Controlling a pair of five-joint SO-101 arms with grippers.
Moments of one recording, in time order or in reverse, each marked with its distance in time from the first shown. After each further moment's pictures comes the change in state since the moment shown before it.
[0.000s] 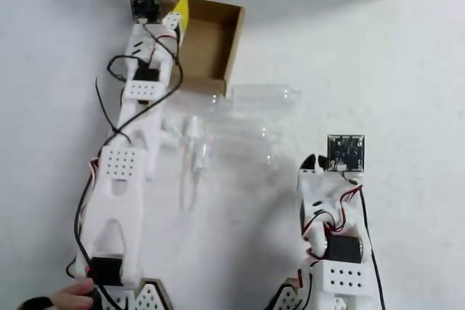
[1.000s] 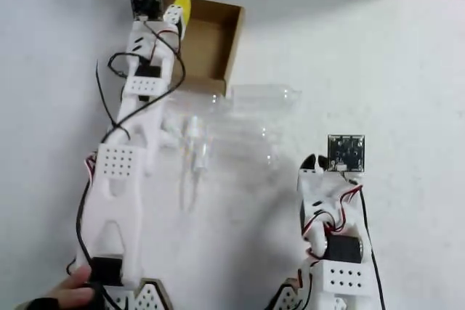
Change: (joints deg) left arm 0.6 -7.2 10.5 -7.9 0.0; right arm 0.0 0.0 0.0 0.0 -0.2
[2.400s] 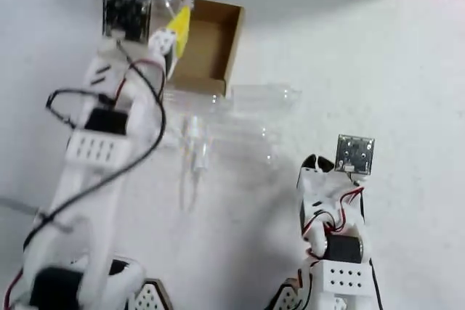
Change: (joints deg) left arm 5.7 -99.3 90.8 16.4 -7.9; right arm 0.0 0.0 0.0 0.6 -6.9
